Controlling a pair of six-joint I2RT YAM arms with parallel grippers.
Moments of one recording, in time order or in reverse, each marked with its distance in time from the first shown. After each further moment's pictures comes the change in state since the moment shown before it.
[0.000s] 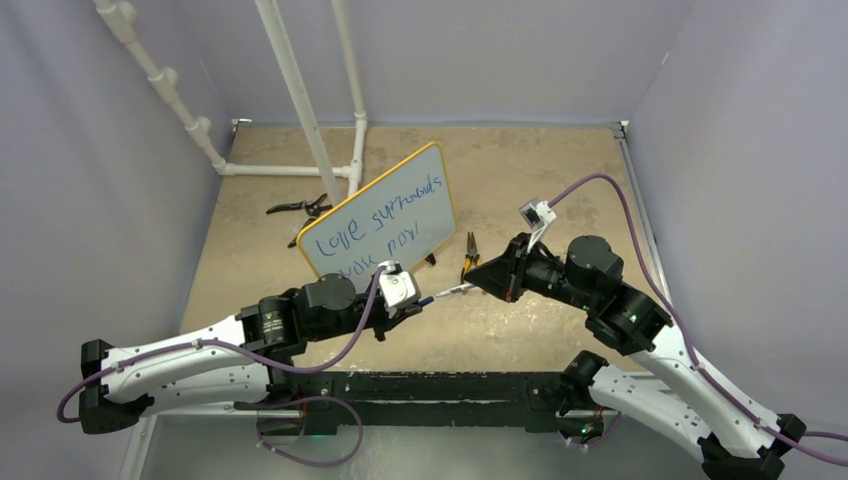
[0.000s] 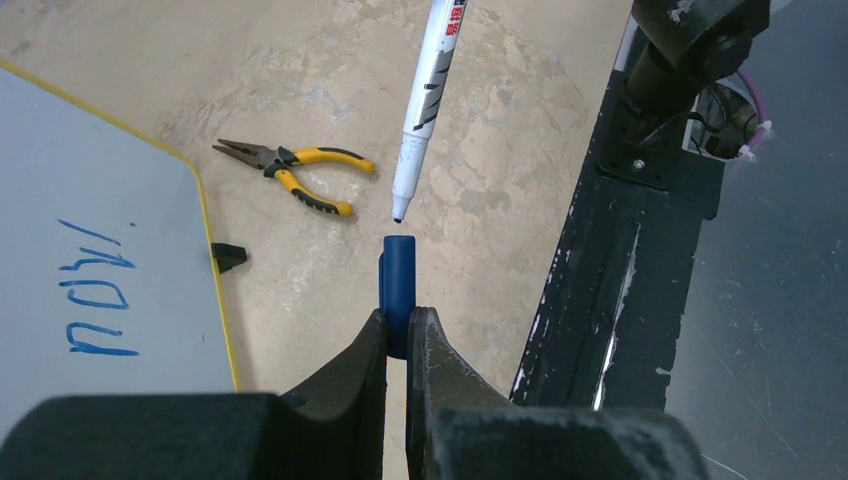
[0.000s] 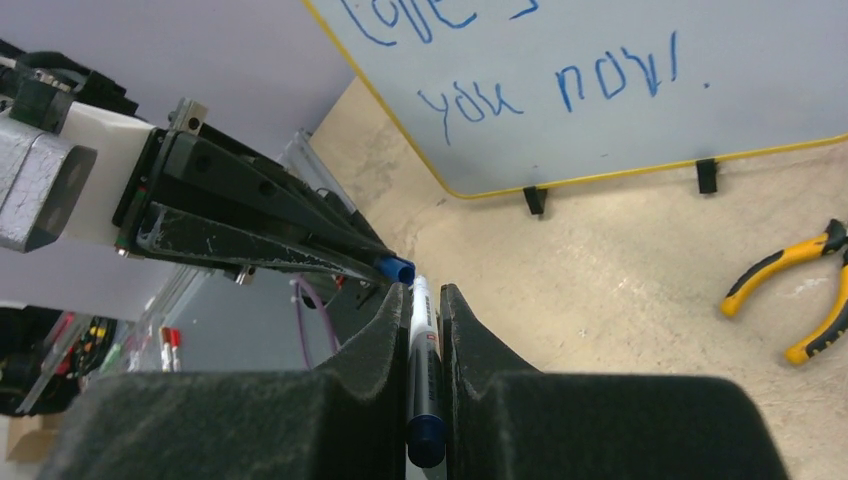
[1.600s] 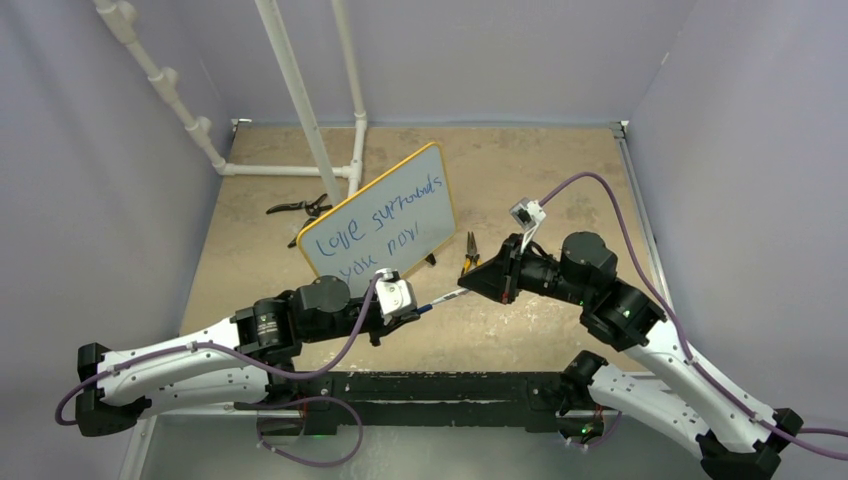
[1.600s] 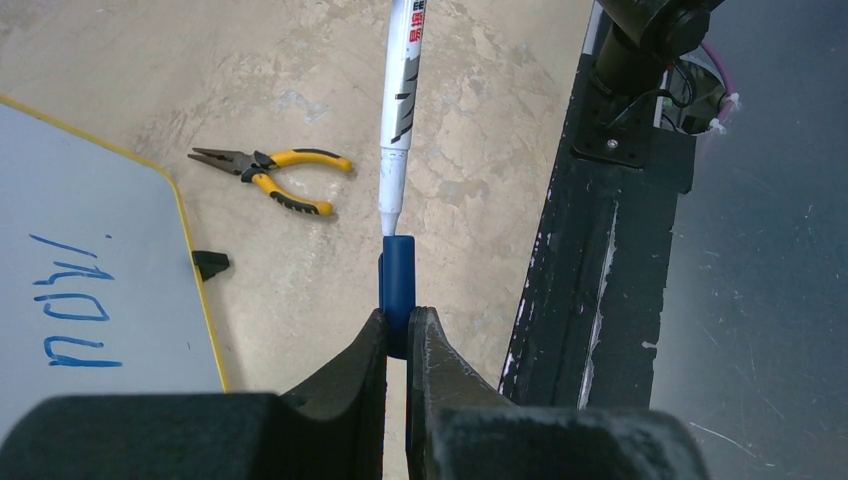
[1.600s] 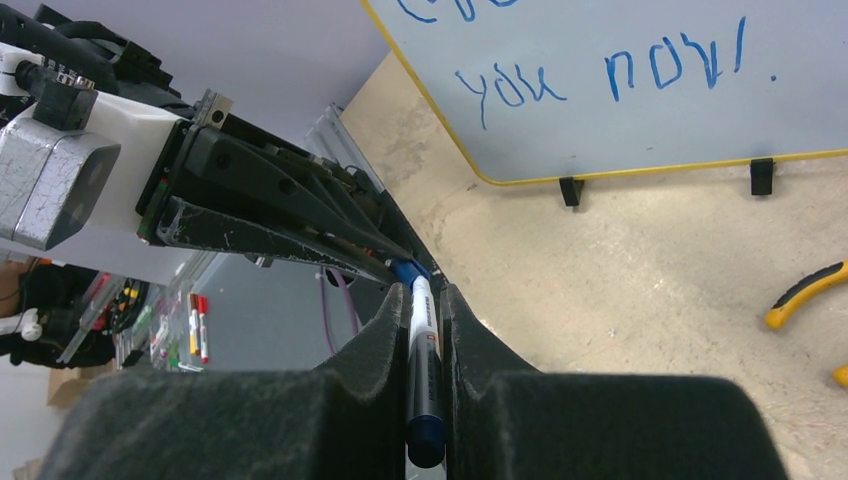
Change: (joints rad) left arm 0.000 -0.041 -0.020 -0.018 0.078 0.035; right arm -0.001 0.036 -0.004 0.037 -0.110 0.005
